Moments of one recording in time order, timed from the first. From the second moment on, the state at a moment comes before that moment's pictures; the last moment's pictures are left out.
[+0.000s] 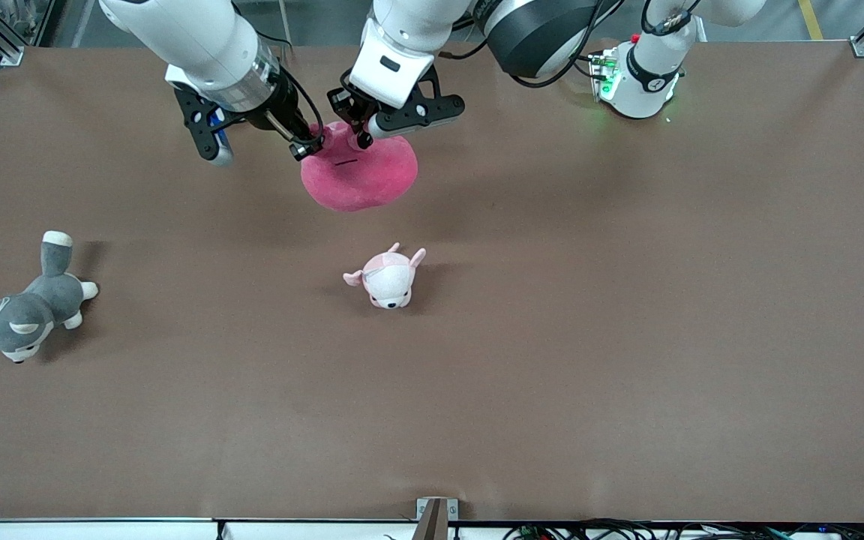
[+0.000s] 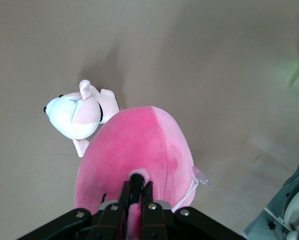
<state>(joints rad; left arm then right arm) -0.61 0.43 -0.41 -1.18 -0.15 1.89 -1.39 0.57 0.01 -0.02 -1.64 0.24 1.61 1.63</state>
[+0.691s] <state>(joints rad) -0.51 0.27 -0.40 -1.17 -0.12 1.64 -1.24 0.18 0.01 -0.05 -1.80 0.24 1.63 0.92</state>
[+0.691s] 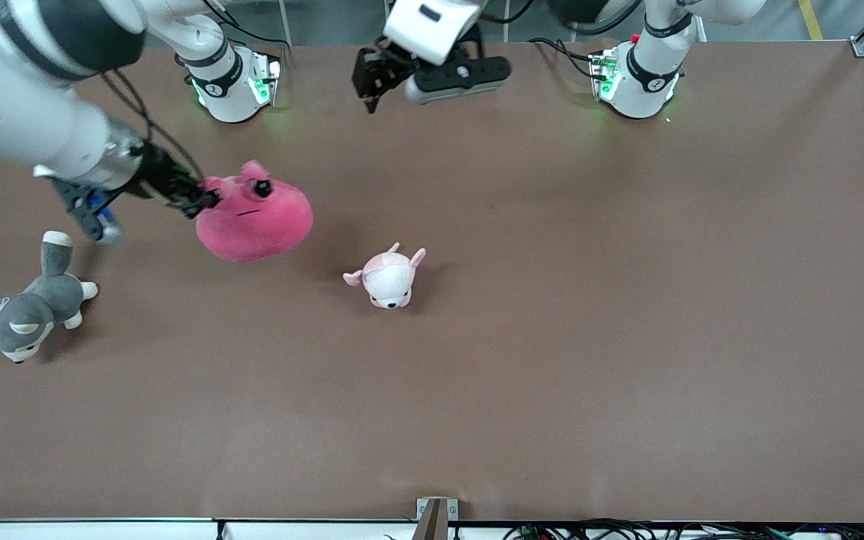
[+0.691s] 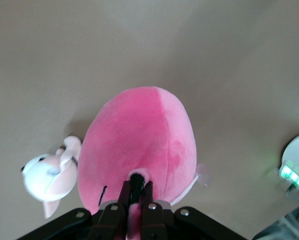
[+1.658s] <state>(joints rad) 0.05 -0.02 -0.39 -1.41 -0.07 1.35 -0.25 -0.11 0.23 -0.05 -1.95 0.40 1.89 0.52</state>
